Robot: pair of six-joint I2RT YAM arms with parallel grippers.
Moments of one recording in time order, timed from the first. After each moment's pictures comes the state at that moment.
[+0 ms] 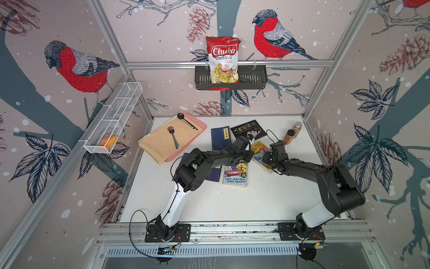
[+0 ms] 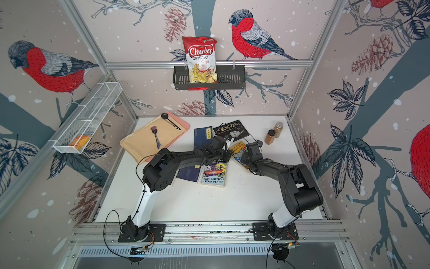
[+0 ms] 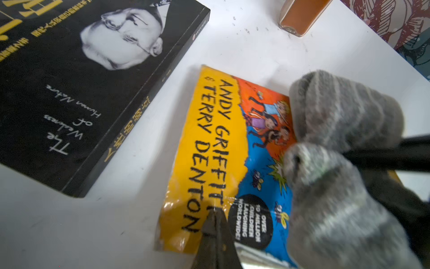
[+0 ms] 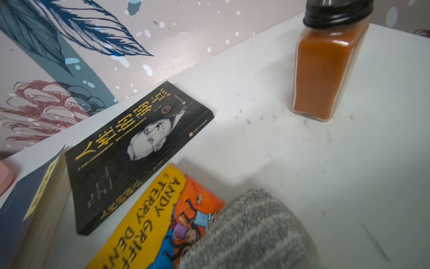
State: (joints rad) left arm -0.79 2.25 1.50 0.00 0.13 -0.20; right arm 0.38 1.57 0.66 0.04 0.10 0.60
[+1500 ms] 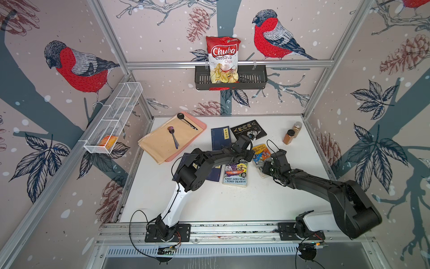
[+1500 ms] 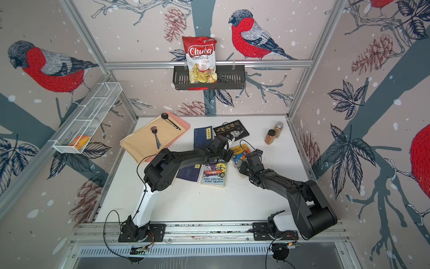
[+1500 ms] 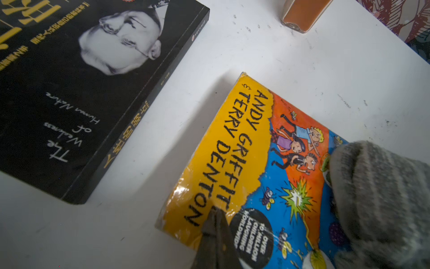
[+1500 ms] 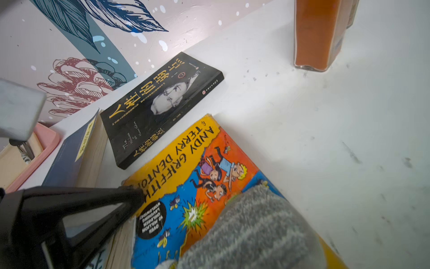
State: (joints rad) left arm -0.80 2.26 1.55 -0.04 0.10 -0.18; right arm 0.43 1.44 0.52 0.04 0.04 0.65
